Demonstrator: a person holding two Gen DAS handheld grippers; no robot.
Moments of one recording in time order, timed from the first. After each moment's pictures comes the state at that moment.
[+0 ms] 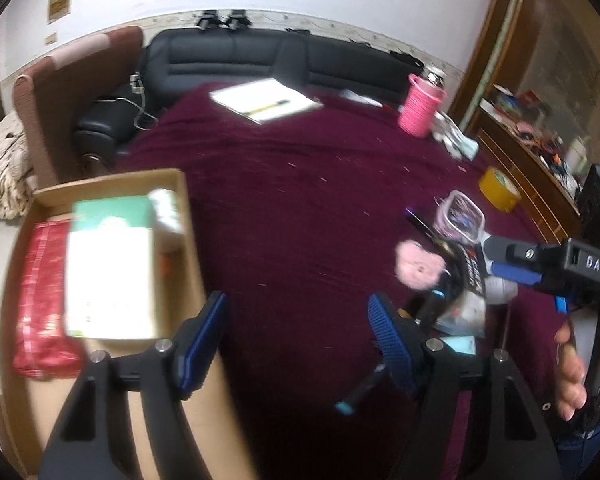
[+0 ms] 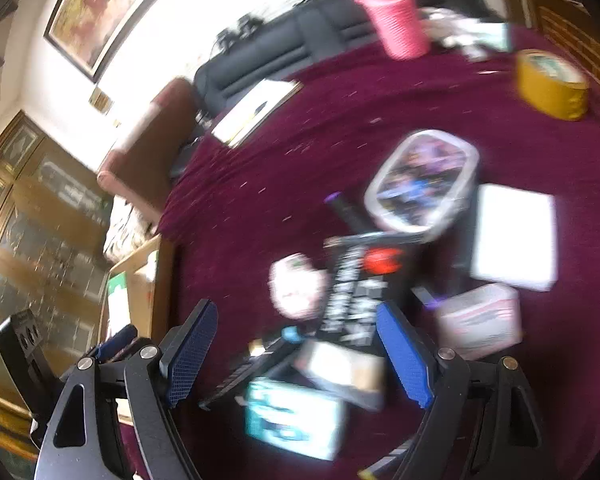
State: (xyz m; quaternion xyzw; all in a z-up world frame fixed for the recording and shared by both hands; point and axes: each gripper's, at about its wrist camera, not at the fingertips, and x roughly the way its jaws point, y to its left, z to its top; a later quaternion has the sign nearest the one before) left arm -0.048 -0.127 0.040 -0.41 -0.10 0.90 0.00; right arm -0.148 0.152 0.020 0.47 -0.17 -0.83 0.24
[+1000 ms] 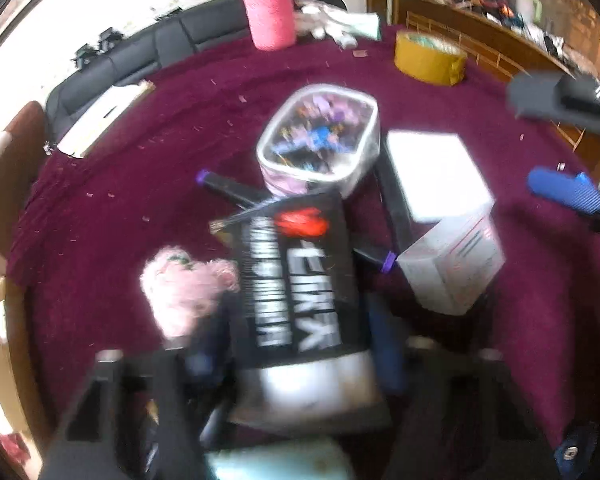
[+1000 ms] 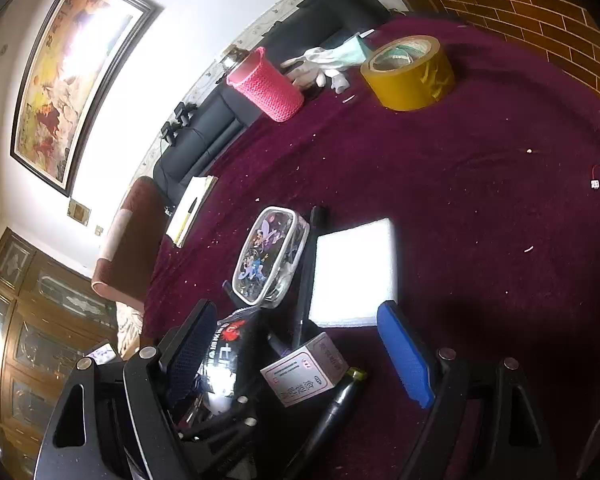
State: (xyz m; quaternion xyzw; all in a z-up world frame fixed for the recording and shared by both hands) left arm -0.150 0.088 -0.034 -0.49 0.10 0.86 0.08; right arm -0.162 0.272 -0.001 0.42 -0.31 -0.84 0.15
